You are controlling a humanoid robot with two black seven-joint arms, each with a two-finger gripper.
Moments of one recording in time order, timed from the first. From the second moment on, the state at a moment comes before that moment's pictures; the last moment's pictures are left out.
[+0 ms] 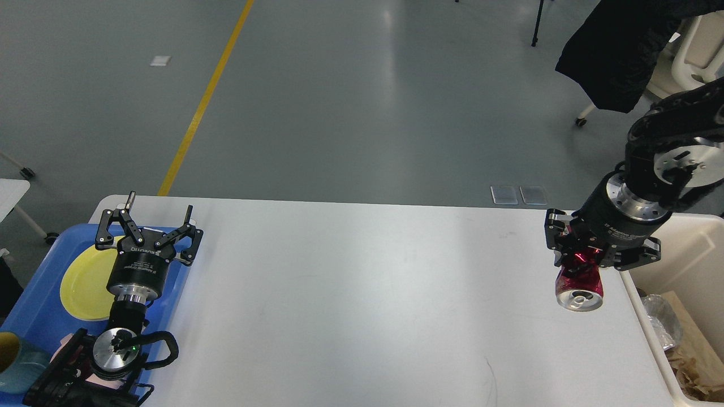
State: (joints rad) left arm -0.25 0.11 -1.43 -0.84 0.08 -0.53 -0.20; right arm 2.13 -0.34 -1.34 1.50 0.25 0.52 -0.32
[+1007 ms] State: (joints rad) left arm -0.25 0.11 -1.43 -0.84 0.08 -0.53 -0.20; right arm 1.63 -0.72 -1.51 0.99 0.24 0.21 -0.04
